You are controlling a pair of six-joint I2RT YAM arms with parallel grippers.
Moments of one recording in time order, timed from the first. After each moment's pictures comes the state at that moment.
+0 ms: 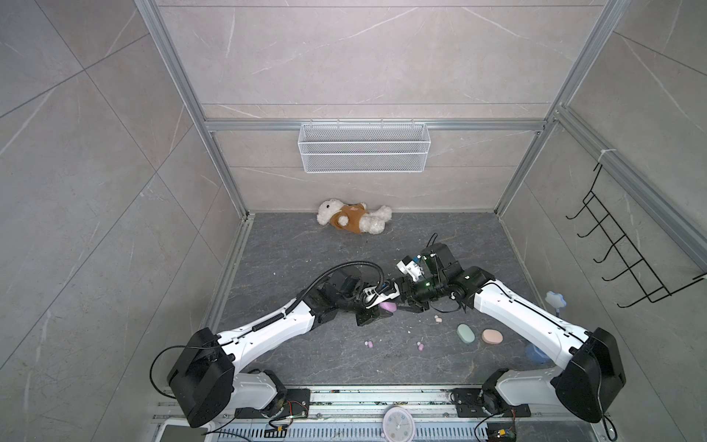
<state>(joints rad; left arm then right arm) -0.83 1.33 0.87 -0.22 0.51 0.44 0.59 1.35 1.06 -0.60 -0.71 0.80</state>
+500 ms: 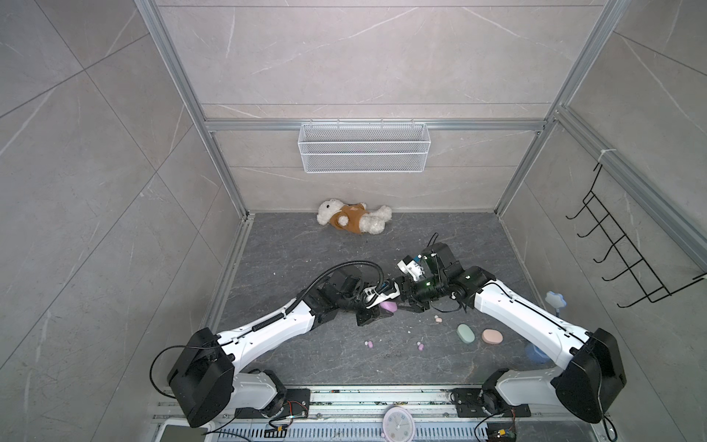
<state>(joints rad) -0.83 1.33 0.88 -0.22 0.52 0.44 0.59 1.35 1.06 -0.60 -0.71 0.80</state>
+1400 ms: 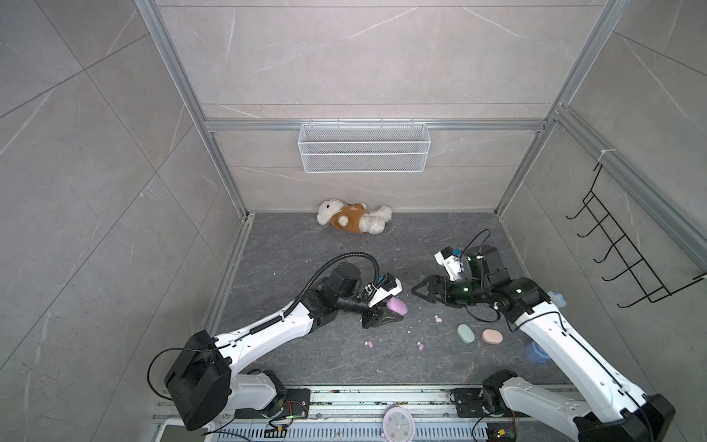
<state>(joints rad) -0.84 1.31 0.86 -0.05 0.77 0.17 0.41 1.02 1.04 -0.84 -0.52 0.46</state>
